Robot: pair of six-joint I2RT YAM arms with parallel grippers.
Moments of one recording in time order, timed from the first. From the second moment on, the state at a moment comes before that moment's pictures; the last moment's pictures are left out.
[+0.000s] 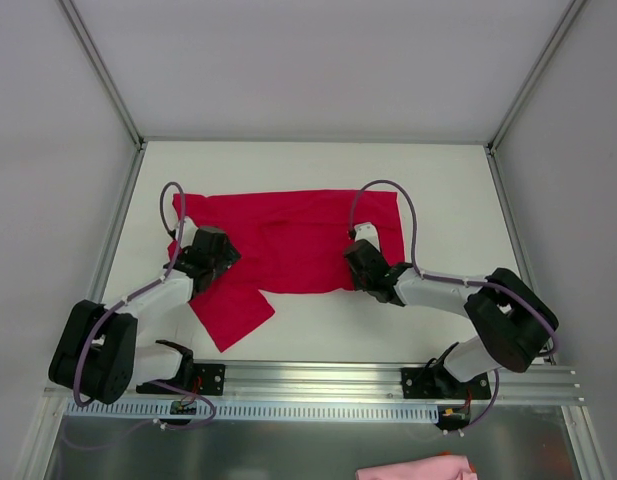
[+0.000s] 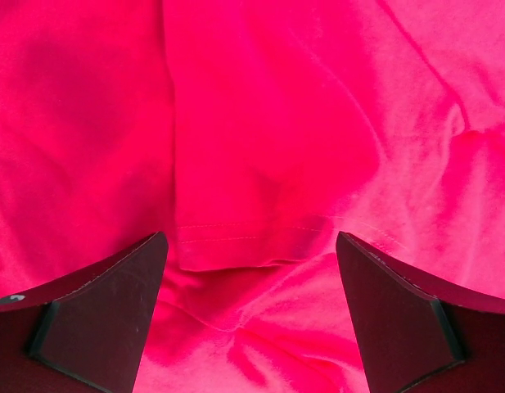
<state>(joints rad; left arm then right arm) -0.32 1.25 0.51 -0.16 -0.39 -0.90 0.80 1.49 0.66 -0.12 0.46 0.35</state>
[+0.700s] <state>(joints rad) -0.32 1.15 0.34 0.05 -0.37 -0.94 0.80 1.53 0.69 -0.09 0.44 0.34</state>
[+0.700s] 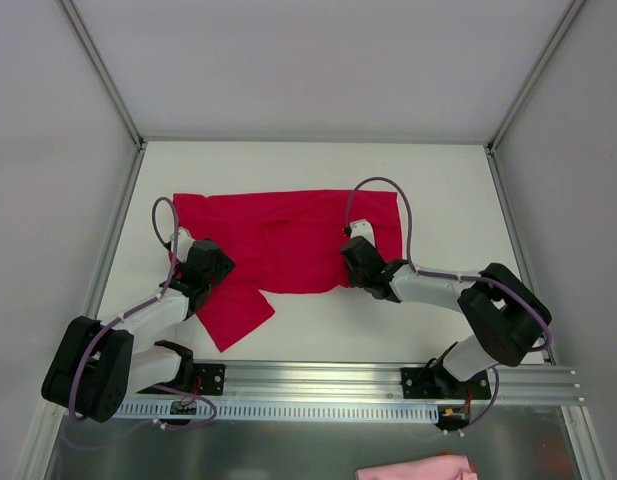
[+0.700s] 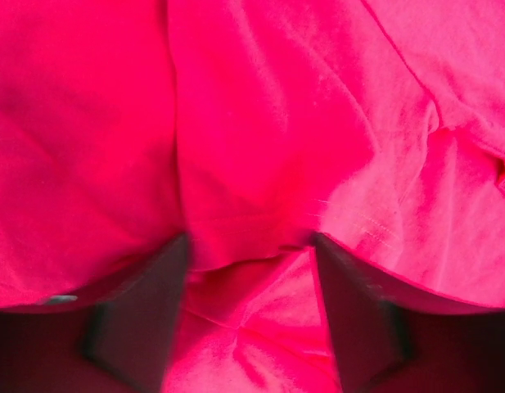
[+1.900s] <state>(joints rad) -0.32 1.09 0.34 -0.06 -0.43 -1.00 0.80 1.59 0.73 -0.04 0.41 0.33</state>
